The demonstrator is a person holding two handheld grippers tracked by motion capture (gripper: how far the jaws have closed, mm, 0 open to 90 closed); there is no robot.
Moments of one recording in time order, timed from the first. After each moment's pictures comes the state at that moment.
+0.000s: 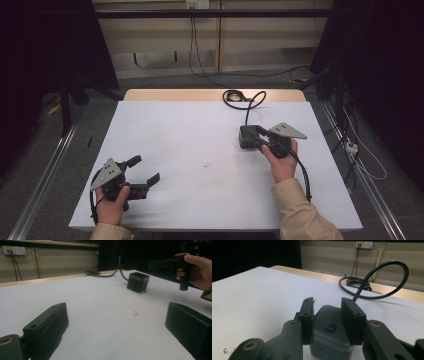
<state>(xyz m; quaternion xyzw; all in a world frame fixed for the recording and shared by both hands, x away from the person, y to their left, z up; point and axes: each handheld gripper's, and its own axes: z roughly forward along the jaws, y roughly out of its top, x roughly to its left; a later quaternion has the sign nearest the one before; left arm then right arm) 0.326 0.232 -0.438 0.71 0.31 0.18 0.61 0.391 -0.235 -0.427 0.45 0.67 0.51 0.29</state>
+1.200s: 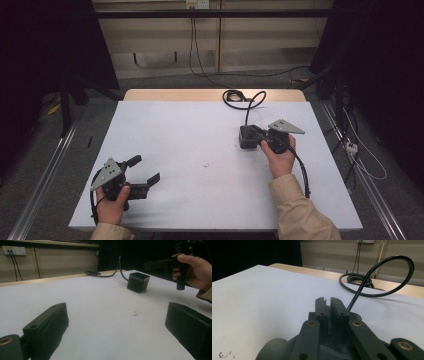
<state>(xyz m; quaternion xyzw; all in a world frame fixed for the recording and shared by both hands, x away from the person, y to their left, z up) 0.327 0.232 -0.438 0.71 0.31 0.18 0.61 0.404 -0.235 -0.429 0.46 0.68 0.51 0.28</state>
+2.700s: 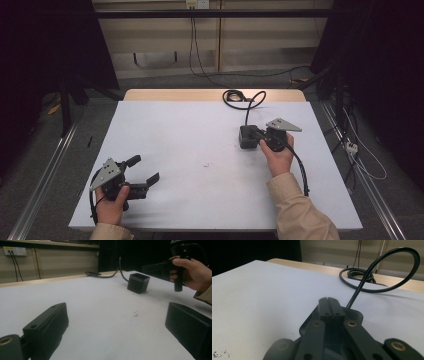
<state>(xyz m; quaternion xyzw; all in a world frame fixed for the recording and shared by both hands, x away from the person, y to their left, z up) 0.326 0.233 -0.438 0.71 0.31 0.18 0.61 0.412 -0.234 -0.433 0.46 0.69 0.50 0.26</state>
